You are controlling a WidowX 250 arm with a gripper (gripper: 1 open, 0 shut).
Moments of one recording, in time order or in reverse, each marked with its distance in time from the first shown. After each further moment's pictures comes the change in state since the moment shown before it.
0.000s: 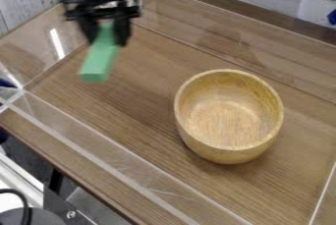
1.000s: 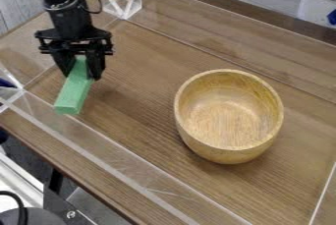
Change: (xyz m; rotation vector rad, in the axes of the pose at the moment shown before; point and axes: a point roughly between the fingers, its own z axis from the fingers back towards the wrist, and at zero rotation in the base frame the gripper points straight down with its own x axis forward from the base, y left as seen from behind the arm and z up) arm -0.014 0.008 -0.042 0.047 0.042 -0.085
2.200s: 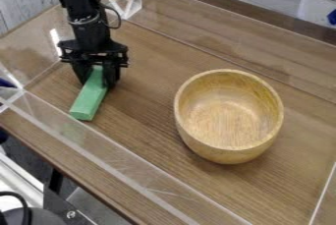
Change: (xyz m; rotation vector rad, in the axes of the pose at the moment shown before) arm 0.018 -0.002 -0.031 0.025 0.037 -0.044
